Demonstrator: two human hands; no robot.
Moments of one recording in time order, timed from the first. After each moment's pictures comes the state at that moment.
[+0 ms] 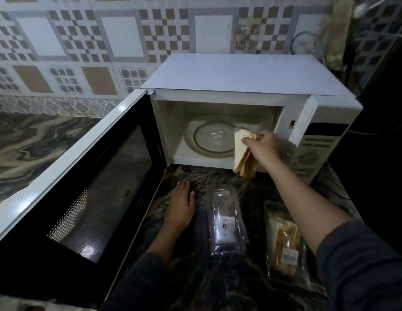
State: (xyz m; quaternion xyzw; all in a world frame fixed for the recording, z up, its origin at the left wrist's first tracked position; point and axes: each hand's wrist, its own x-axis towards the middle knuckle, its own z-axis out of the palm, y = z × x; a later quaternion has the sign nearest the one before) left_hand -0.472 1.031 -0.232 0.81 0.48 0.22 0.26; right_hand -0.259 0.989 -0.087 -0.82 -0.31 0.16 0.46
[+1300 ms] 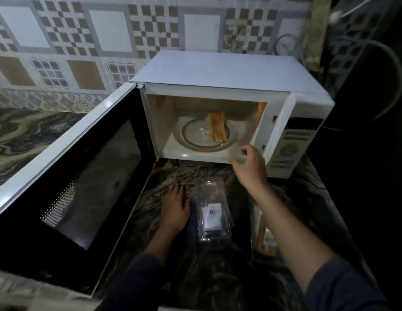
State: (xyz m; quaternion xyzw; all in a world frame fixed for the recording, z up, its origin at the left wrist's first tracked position) left_hand -0.473 1.001 -0.233 0.83 0.50 0.14 0.22; right_hand -0.286 0.944 -0.128 -0.82 -0.40 0.06 0.40
